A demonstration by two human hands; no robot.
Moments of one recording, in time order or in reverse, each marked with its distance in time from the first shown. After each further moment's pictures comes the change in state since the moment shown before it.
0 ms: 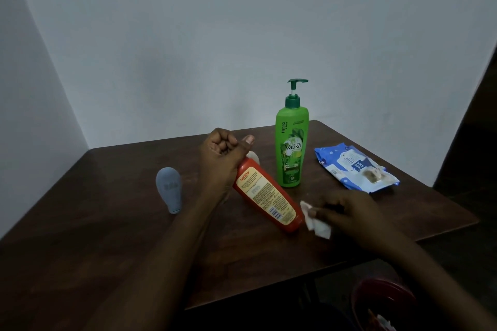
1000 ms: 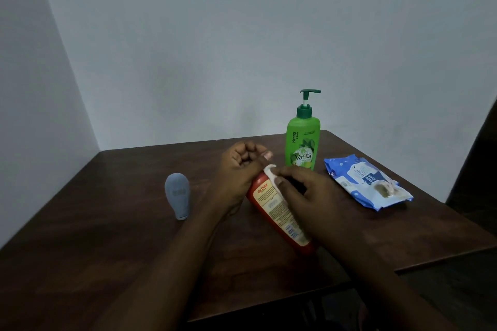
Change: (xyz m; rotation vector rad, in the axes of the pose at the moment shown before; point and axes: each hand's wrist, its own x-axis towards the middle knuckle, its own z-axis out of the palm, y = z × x) left_hand -0.009 0.013 0.003 -0.058 -0.227 -0.115; right_hand 0.044 -0.074 0.031 0.250 0.280 -0.177
